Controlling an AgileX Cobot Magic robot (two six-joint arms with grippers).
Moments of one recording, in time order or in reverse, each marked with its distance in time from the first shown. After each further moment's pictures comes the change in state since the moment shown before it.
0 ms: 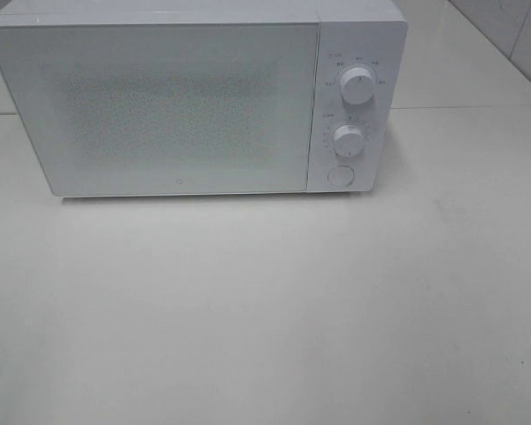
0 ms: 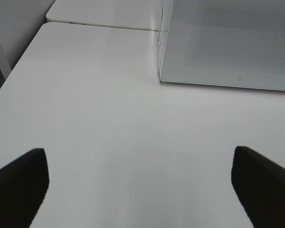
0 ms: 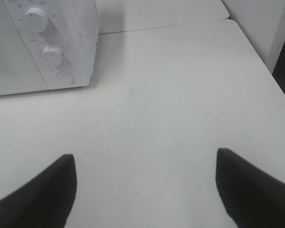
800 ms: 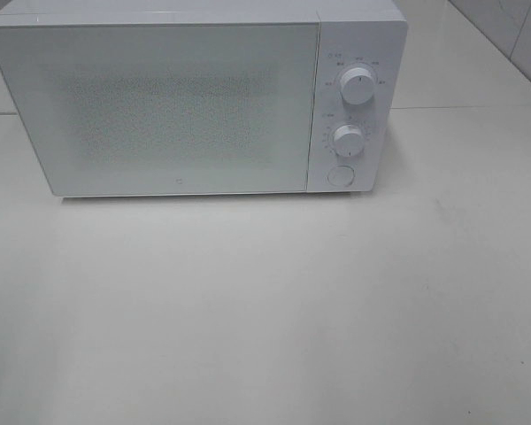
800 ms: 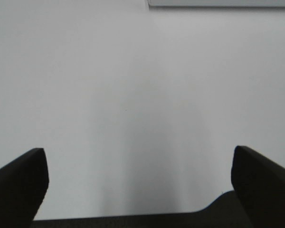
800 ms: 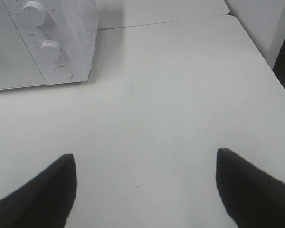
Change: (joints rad) left arm -0.110 0.325 -0.003 0.023 0.004 0.000; right arm 0.000 -0.040 0.033 0.000 0.018 -0.004
